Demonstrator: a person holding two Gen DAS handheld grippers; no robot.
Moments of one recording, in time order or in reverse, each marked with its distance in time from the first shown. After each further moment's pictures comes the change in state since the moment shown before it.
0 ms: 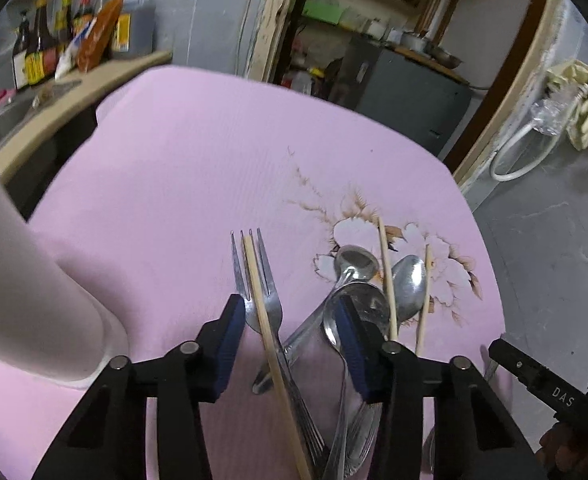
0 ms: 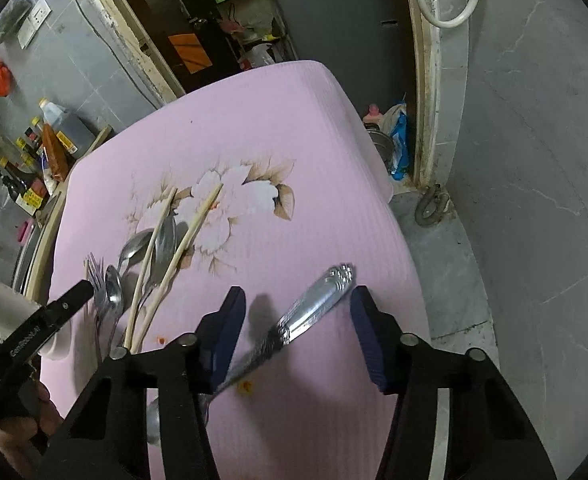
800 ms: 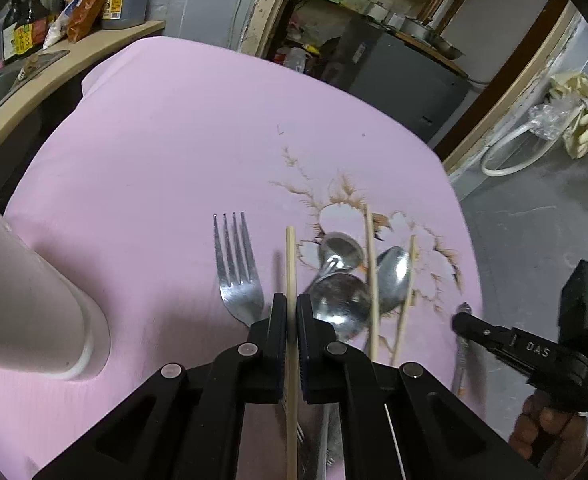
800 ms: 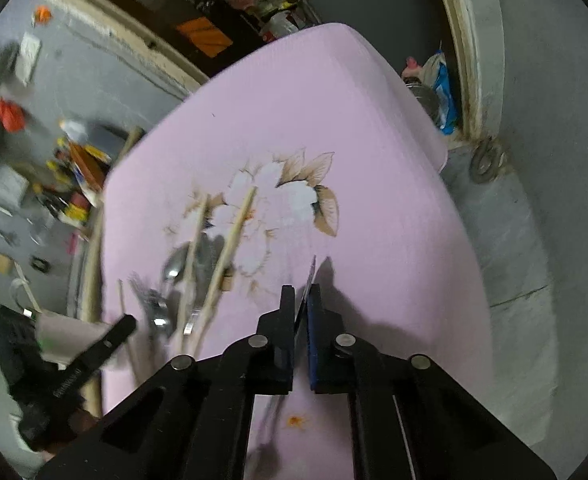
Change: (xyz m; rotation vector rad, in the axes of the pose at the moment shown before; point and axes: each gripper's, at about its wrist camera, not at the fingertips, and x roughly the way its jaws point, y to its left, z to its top) left arm -0.001 0.000 0.006 -0.040 0.093 -0.086; right arm 0.016 -0.014 0.017 0.135 0.137 0.263
